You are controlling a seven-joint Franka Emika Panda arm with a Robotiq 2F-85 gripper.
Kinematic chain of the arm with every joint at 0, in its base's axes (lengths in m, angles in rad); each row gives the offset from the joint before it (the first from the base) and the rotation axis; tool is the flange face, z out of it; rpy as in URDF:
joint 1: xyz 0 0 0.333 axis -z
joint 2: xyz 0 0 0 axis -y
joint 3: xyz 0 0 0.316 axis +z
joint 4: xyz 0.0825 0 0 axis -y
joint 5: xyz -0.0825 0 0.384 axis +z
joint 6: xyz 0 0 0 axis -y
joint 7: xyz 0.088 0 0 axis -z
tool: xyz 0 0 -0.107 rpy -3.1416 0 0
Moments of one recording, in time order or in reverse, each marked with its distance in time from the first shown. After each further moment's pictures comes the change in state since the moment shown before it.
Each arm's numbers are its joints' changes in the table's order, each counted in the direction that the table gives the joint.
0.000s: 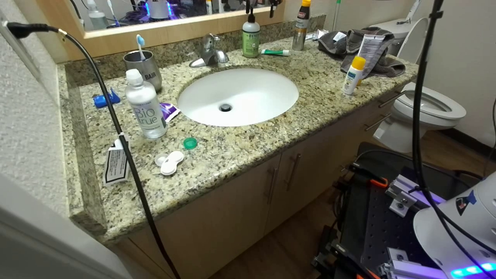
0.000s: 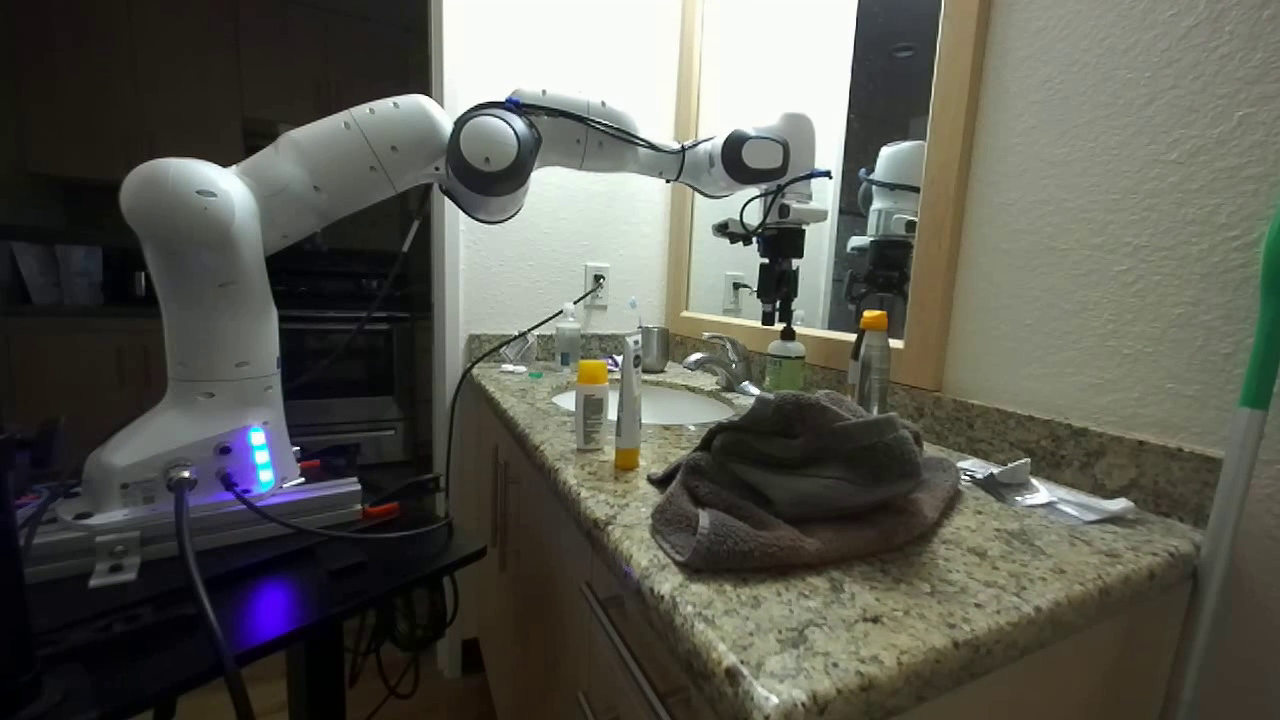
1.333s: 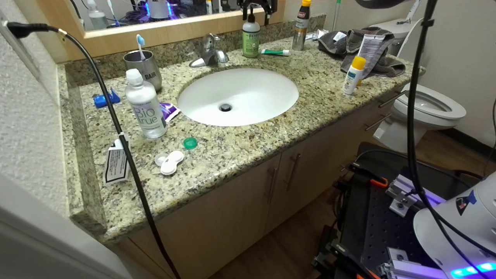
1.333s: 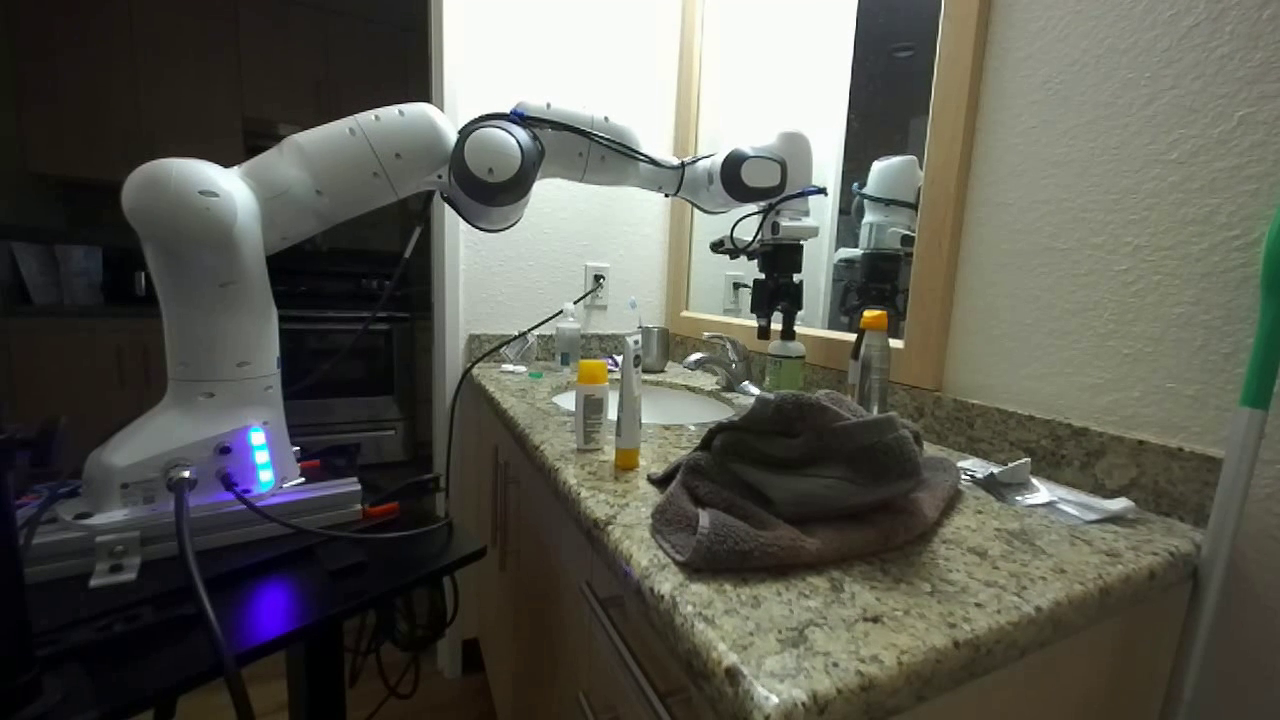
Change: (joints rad) arm -0.014 -0.038 -0.001 0.001 0.001 0.044 0.170
